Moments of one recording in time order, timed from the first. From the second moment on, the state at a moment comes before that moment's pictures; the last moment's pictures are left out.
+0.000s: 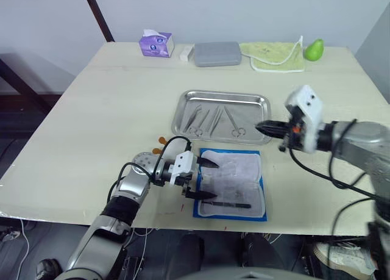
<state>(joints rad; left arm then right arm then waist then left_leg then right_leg) -0.42 0.48 -0.28 0.42 -0.21 -0.22 -1.43 -0.62 -0.47 -0.03 -0.50 0.56 1.31 0.45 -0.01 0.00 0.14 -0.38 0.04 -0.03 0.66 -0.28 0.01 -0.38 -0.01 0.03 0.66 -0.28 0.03</state>
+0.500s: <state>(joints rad) -0.41 0.48 -0.28 0.40 -0.20 -0.20 -1.41 -0.74 -0.11 -0.06 -0.04 0.29 1.18 0.05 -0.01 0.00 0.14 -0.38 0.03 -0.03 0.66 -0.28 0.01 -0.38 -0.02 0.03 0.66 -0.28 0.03</state>
